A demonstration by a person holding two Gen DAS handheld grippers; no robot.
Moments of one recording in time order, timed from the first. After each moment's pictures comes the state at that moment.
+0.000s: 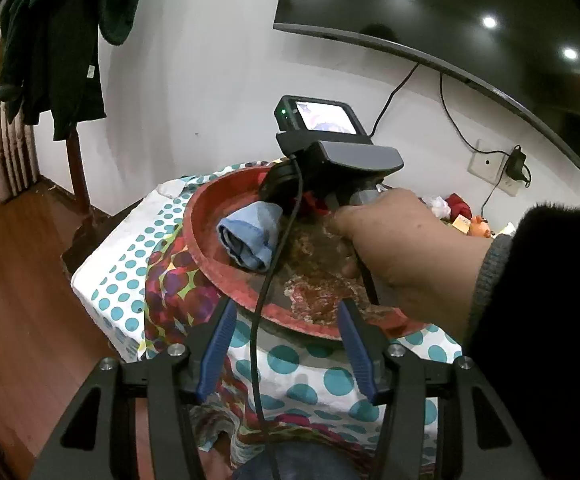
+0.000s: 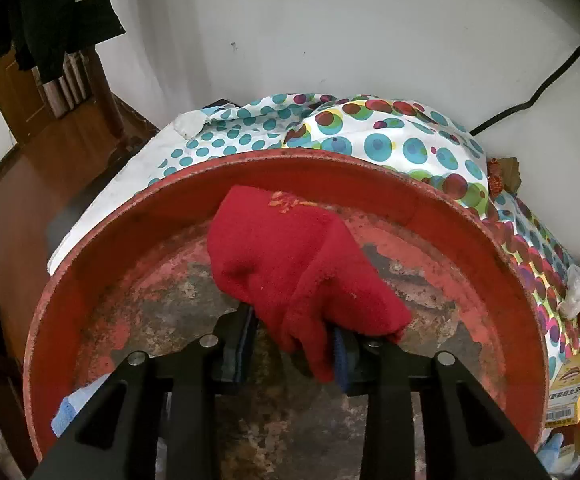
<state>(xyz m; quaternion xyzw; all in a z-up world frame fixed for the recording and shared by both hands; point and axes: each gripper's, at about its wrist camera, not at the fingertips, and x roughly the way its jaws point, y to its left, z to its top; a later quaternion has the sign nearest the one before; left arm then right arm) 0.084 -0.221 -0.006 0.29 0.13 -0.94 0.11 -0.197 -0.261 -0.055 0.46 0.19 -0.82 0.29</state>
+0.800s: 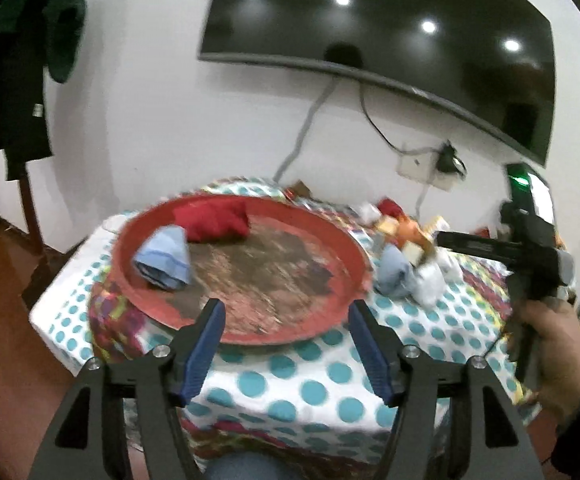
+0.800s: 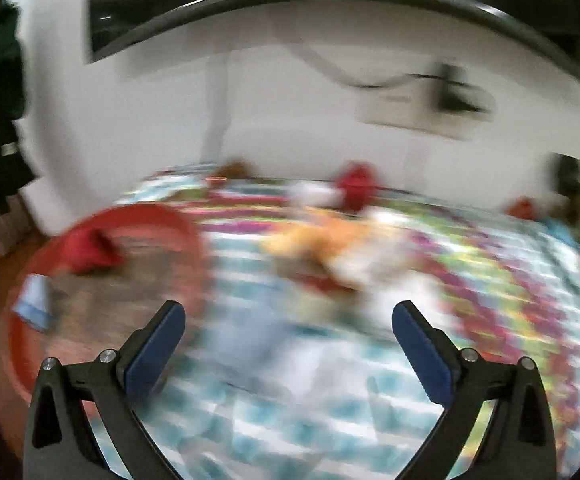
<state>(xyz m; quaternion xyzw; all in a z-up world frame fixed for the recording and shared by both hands) 0.089 -0.166 0.004 0.25 0.09 -0.96 0.00 -0.102 0.096 0.007 0.33 0.02 -0.94 0.07</state>
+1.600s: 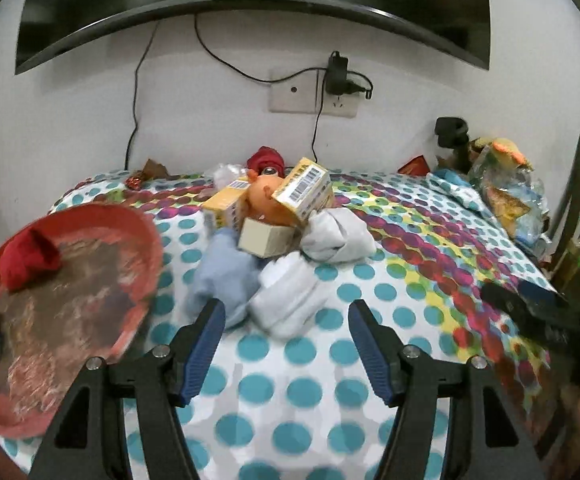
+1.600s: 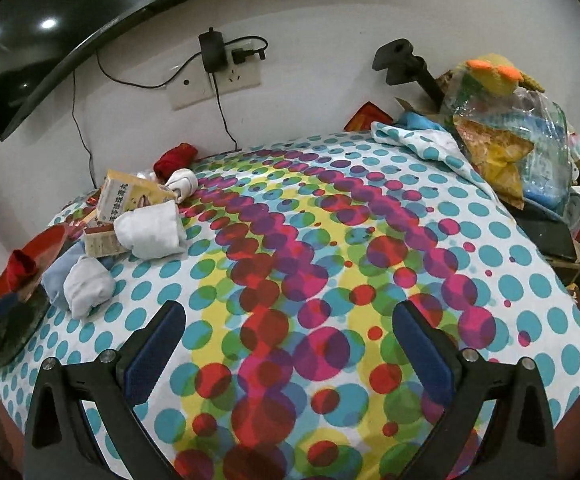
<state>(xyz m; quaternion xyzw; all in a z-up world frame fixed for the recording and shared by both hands) -0.045 0.011 -0.018 0.32 -0.01 -0.94 -0.11 -0.049 0.277 -0.052 0.33 -0.09 -0.94 0.01</state>
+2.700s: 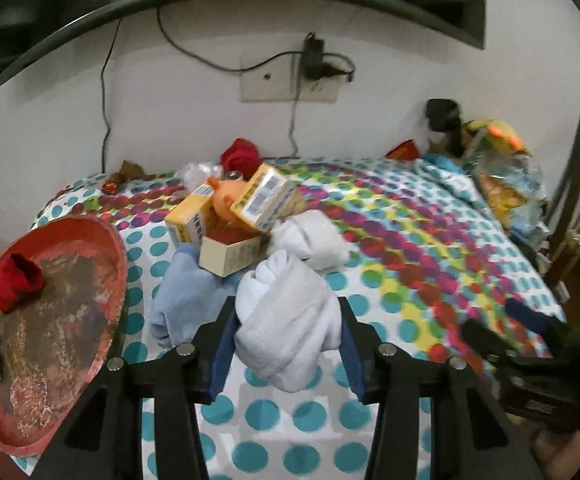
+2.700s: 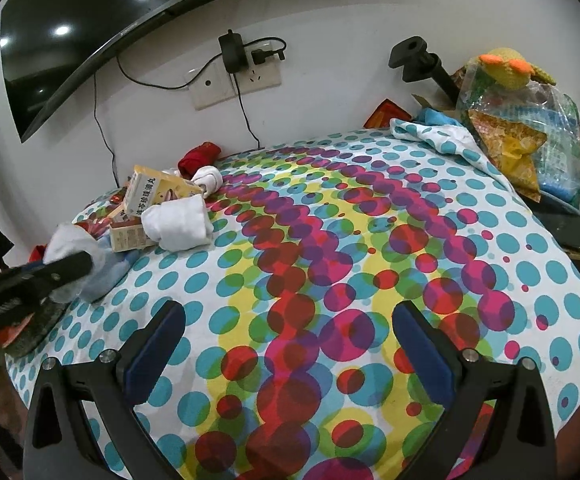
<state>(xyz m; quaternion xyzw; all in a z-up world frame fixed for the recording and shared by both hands) -0.060 0.042 0.008 0.36 -0.02 -0.93 -0.13 -0.038 0.270 -0.049 0.32 -0.11 -0.94 0.05</state>
